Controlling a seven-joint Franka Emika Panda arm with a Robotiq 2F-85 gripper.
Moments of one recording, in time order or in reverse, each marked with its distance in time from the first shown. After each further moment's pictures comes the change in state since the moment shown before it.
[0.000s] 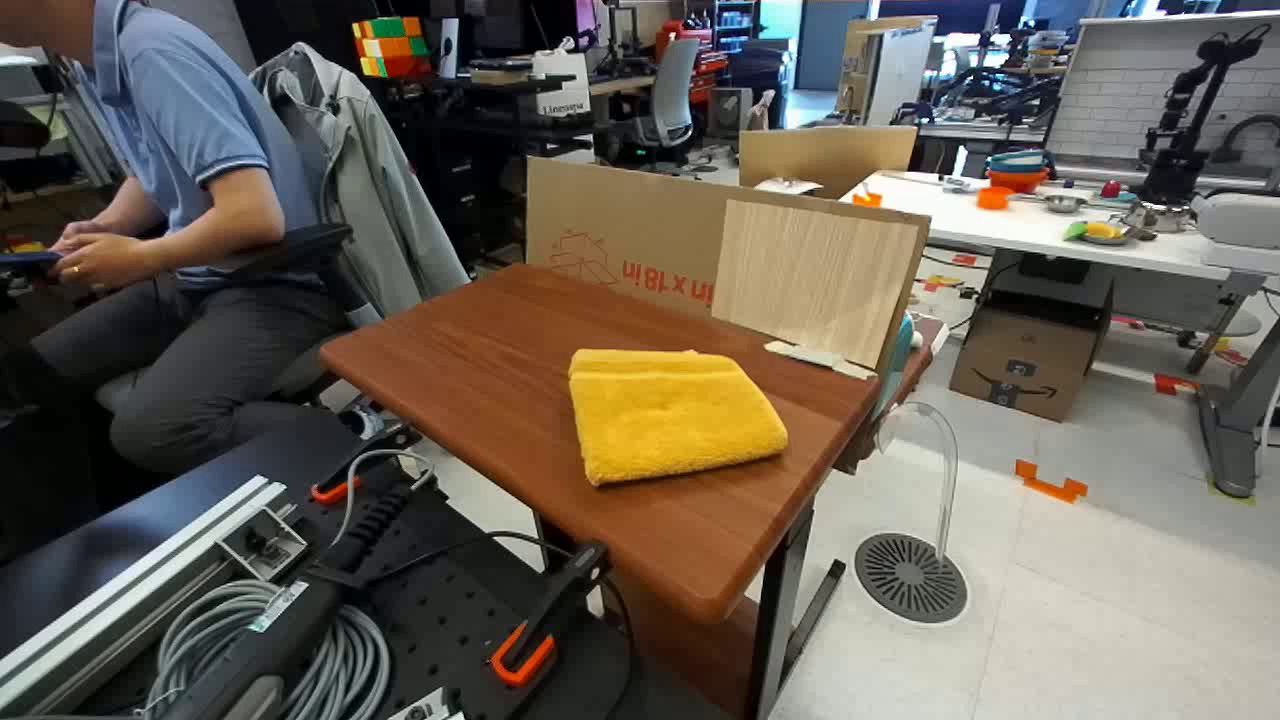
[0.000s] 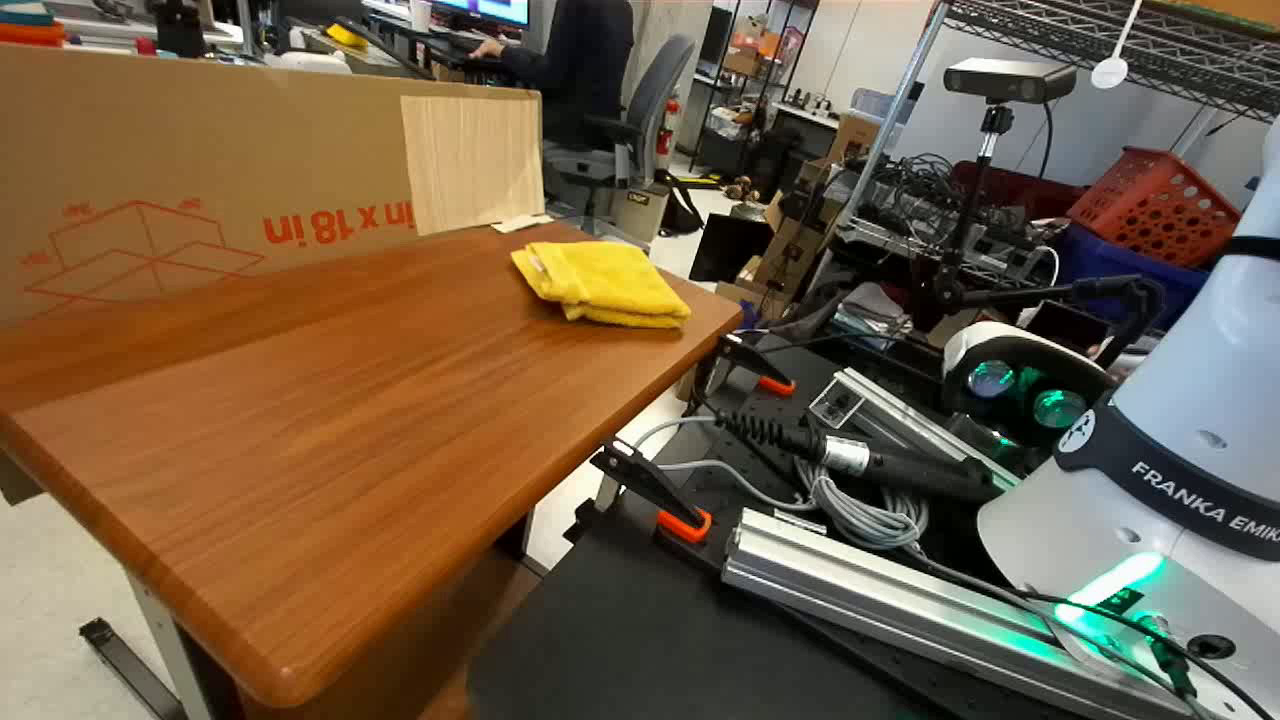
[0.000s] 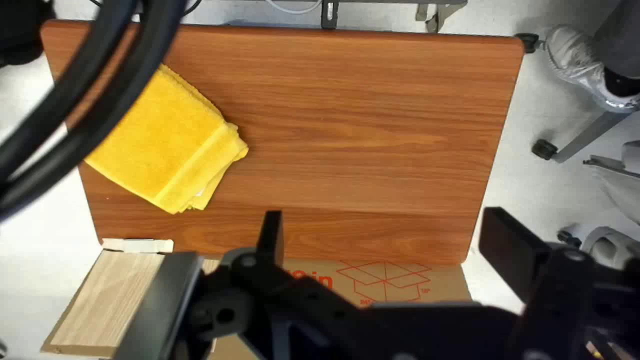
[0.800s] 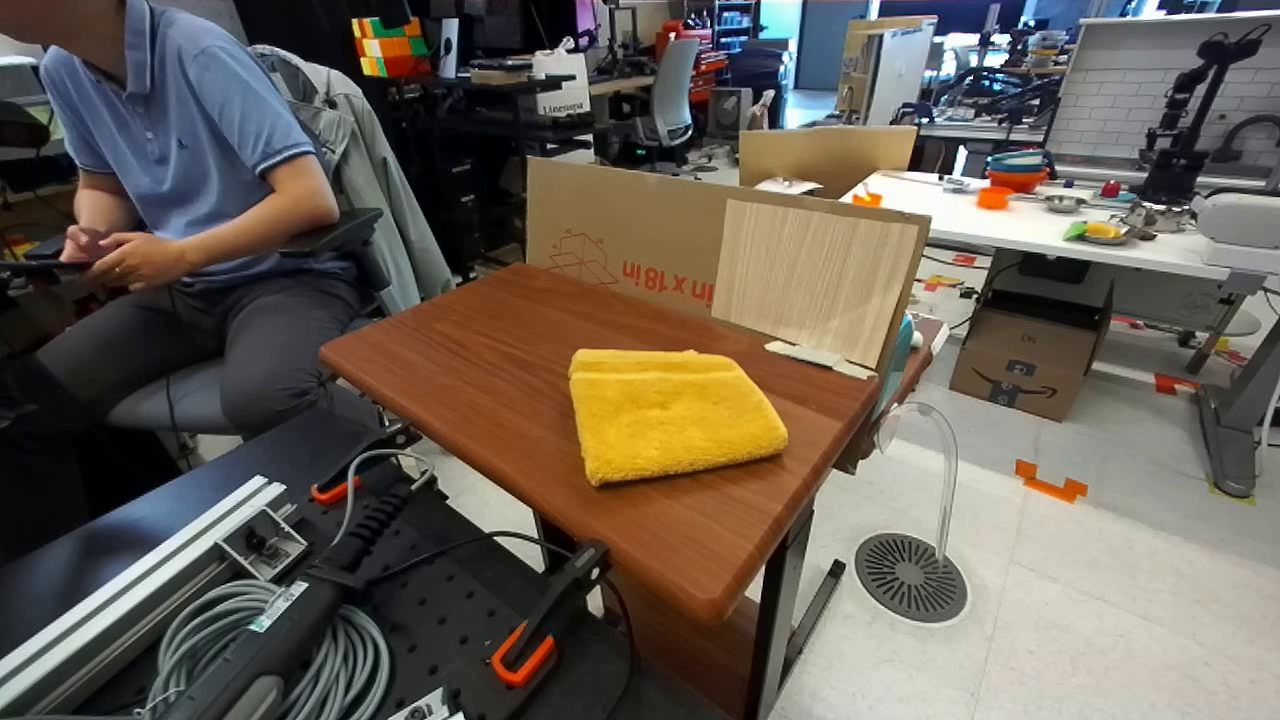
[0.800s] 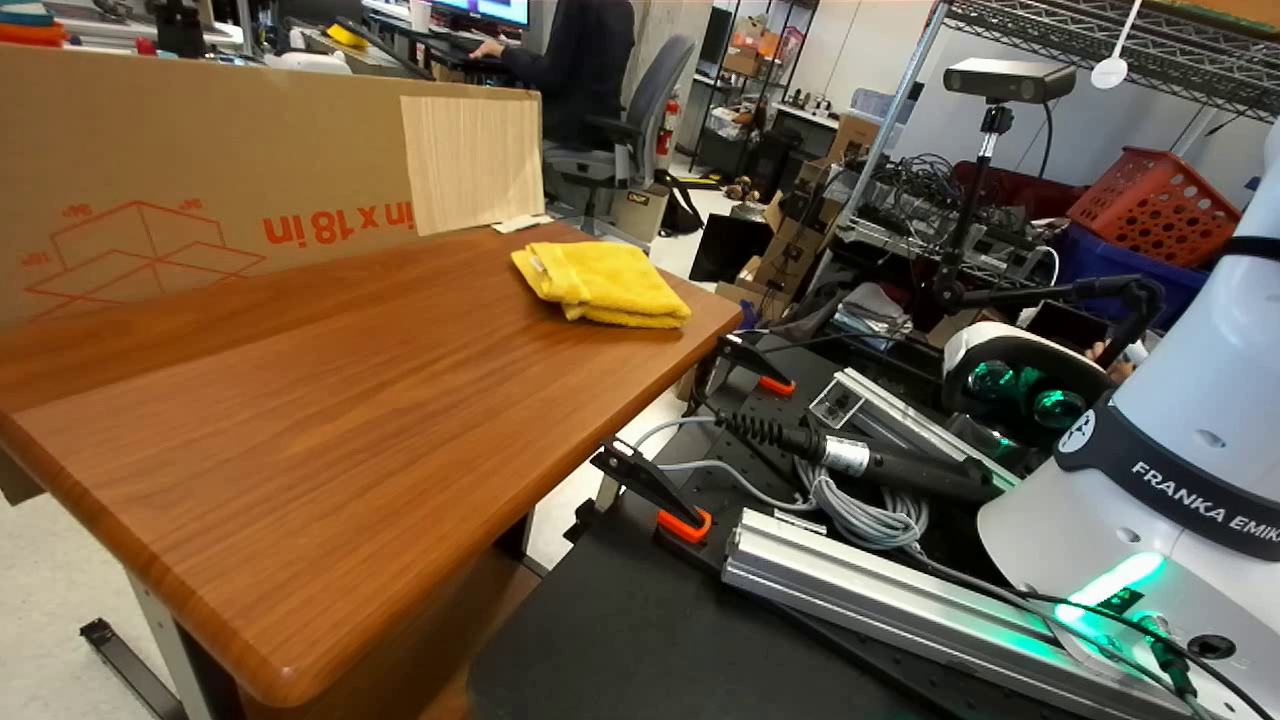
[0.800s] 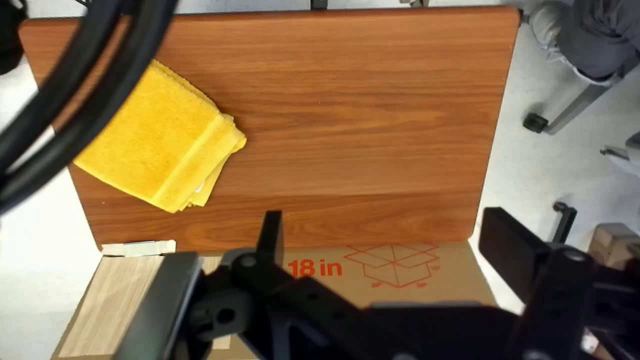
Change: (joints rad) arm -0.010 0.032 -0.057 0.005 0.032 0.057 -0.002
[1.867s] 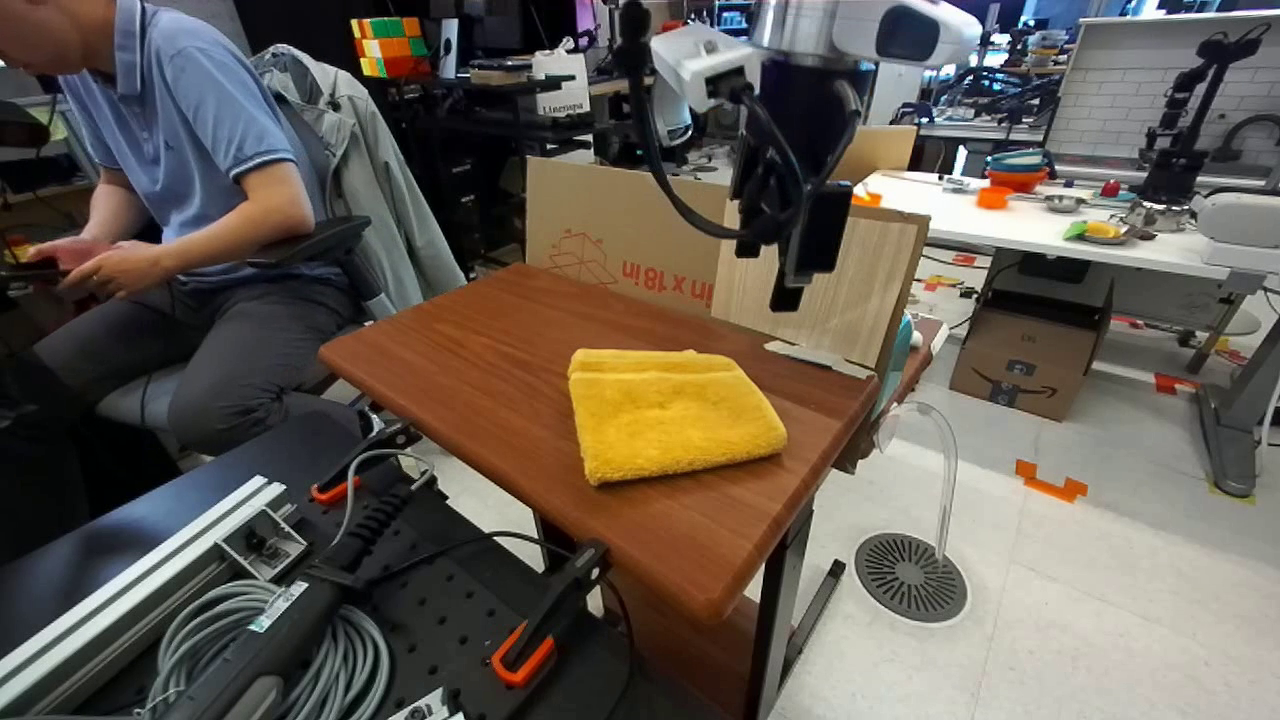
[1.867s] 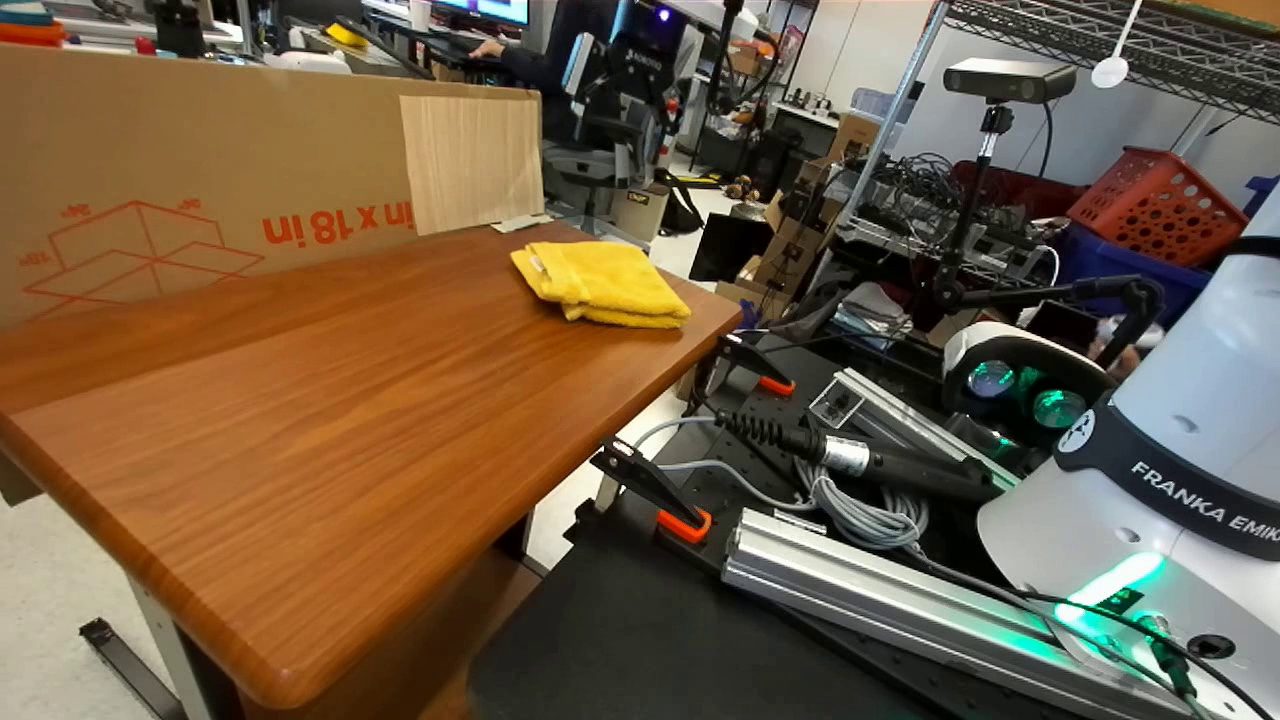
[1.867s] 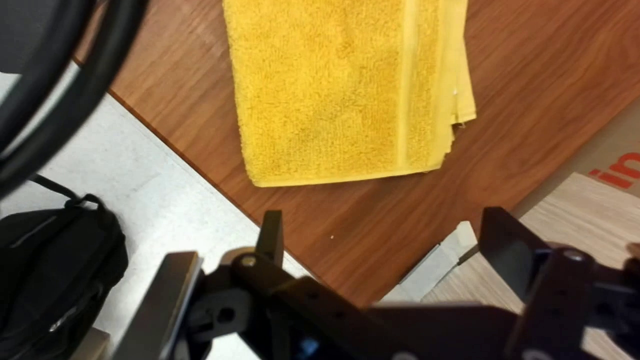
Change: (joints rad) arm -0.239 0.749 -0.354 0.382 0.134 0.143 0.047
